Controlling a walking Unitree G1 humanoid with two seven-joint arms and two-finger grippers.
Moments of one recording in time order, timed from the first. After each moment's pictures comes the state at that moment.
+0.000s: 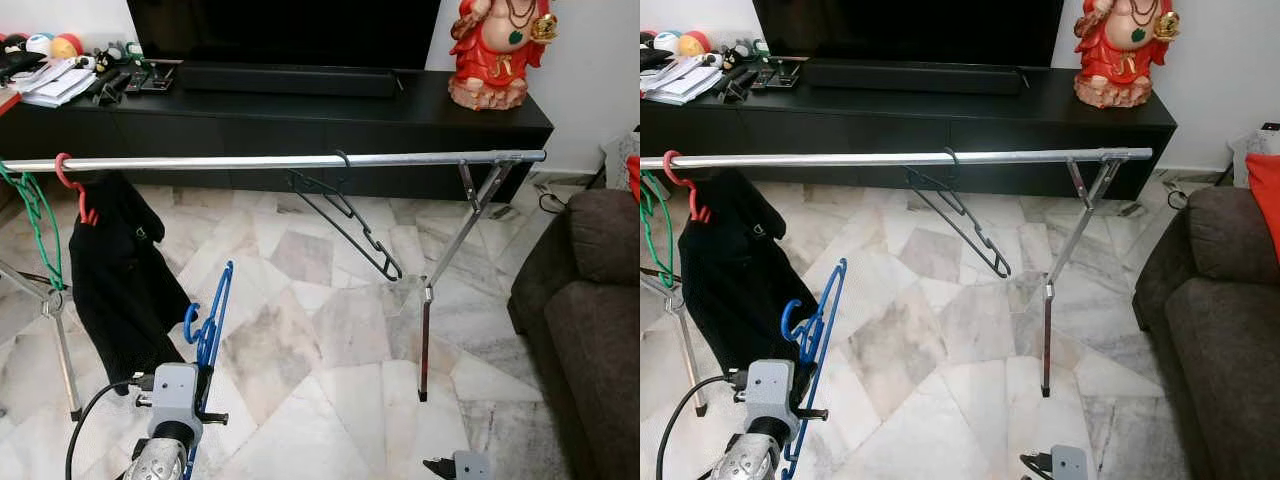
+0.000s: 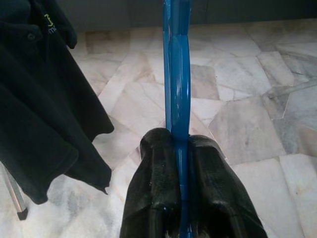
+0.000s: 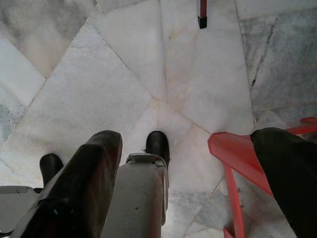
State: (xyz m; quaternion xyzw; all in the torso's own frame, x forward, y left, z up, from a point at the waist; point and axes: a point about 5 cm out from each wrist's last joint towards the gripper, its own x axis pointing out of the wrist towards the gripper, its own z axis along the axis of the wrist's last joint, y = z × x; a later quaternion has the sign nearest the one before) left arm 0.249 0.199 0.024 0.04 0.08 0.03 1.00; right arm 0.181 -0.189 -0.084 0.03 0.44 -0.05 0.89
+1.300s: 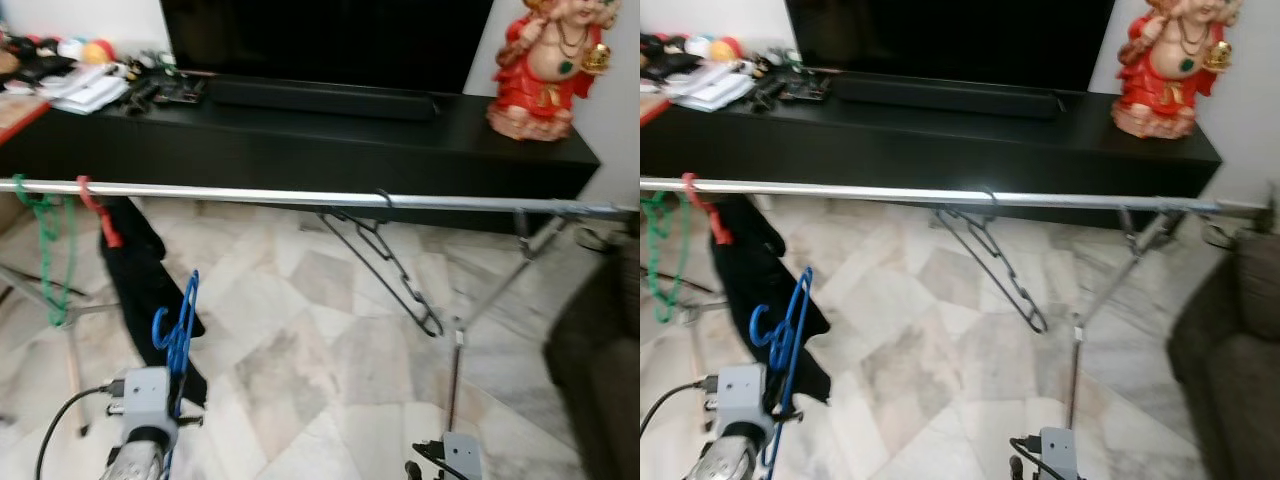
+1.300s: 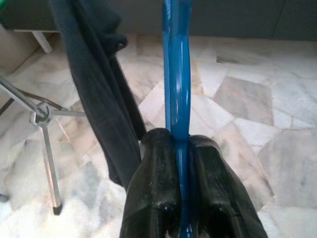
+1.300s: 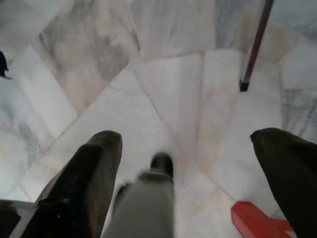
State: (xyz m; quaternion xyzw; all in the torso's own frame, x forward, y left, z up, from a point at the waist) left arm 0.250 0.211 0.029 0.02 0.08 0.06 0.99; right arm 0.193 -0.185 -0.078 0.02 0.43 -0.04 0.90
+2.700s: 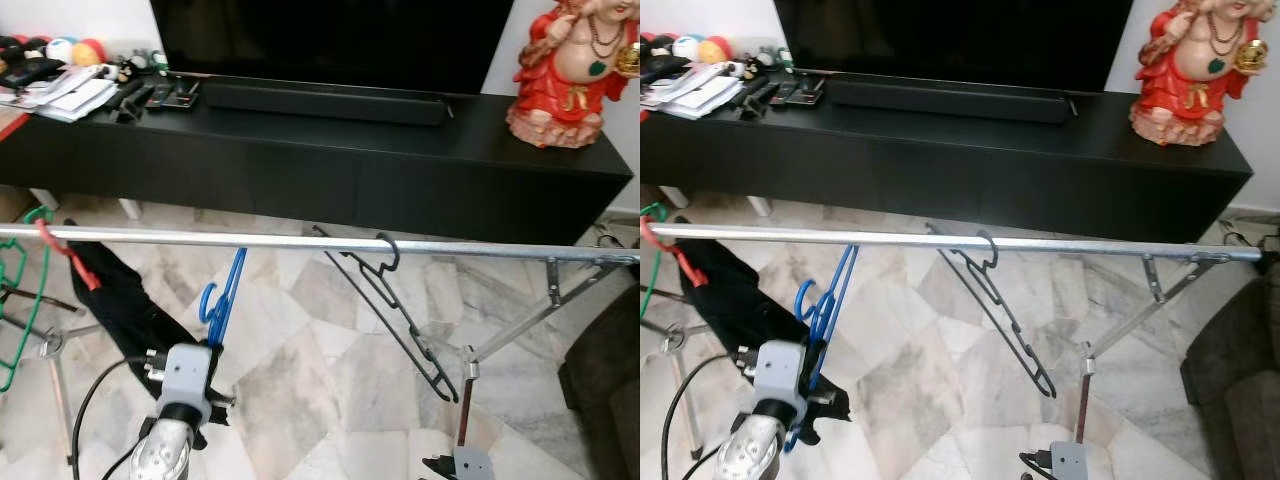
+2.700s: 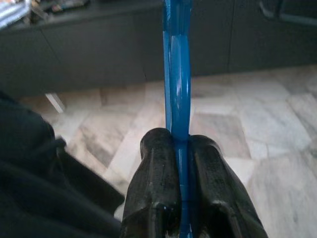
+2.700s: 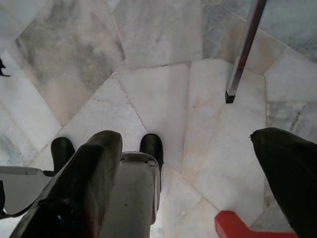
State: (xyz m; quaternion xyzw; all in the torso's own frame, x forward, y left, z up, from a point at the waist) left arm 0.270 0.183 0.062 0.09 0.00 -0.01 1.00; right arm 0.186 -0.191 -0.081 0.01 0.44 -0.04 0.90
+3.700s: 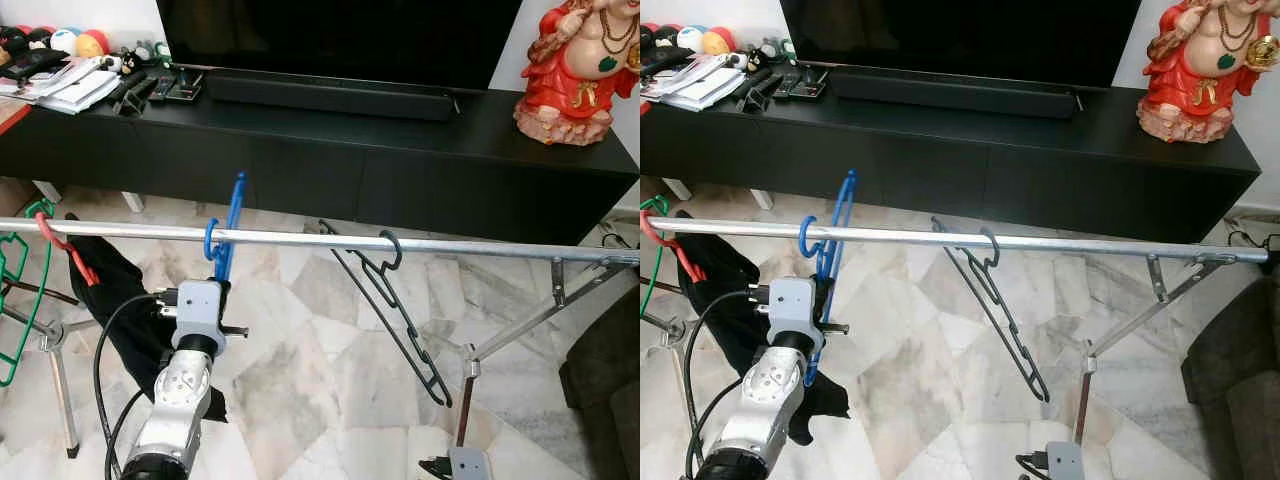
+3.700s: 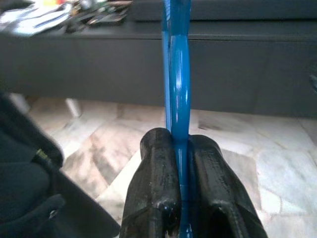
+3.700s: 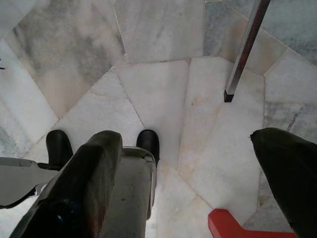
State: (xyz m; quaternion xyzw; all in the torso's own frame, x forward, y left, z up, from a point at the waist) left arm 0.329 0.183 0.106 0.01 -0.03 0.07 1.00; right arm 0.186 -0.190 -0.081 0.00 0.44 -0.03 0.90
